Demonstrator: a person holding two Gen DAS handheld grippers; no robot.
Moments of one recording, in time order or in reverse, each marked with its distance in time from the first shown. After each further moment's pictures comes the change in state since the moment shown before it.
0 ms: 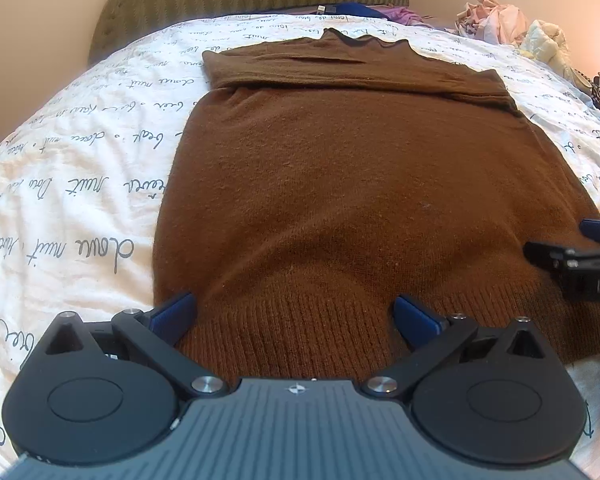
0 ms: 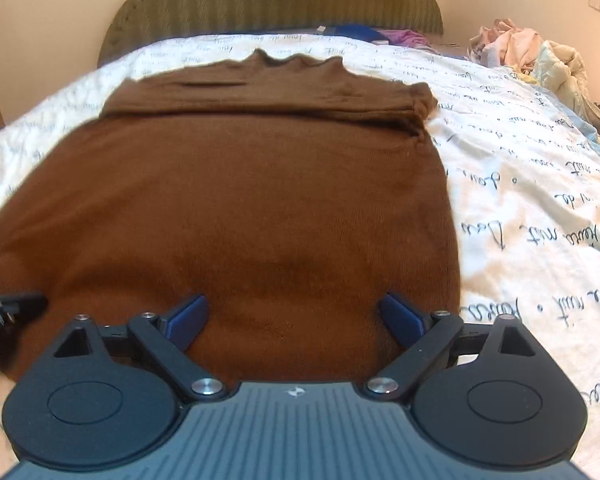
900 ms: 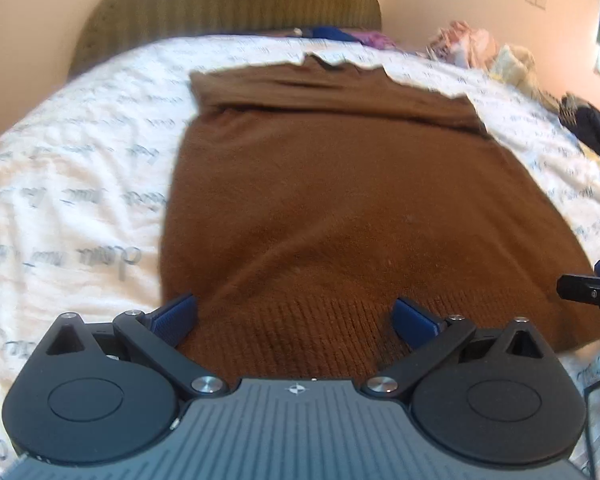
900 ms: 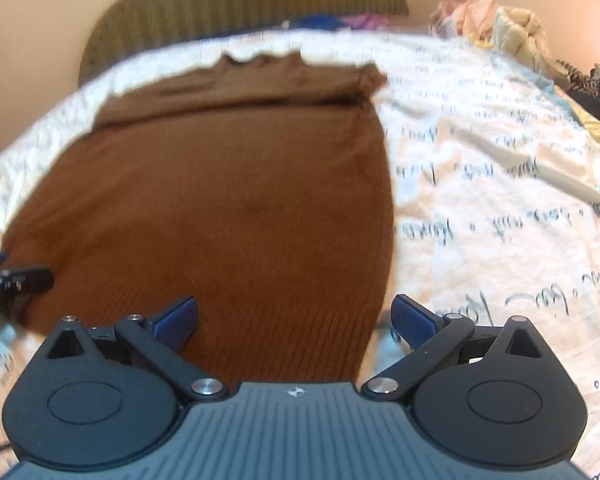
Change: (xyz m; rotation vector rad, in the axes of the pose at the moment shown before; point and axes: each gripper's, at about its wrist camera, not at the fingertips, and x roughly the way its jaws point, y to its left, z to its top) left arm -0.027 0.018 -0.007 -0.016 -0.106 -0.101; right arm -0.054 -0.020 -0.021 0.137 -0.041 0.009
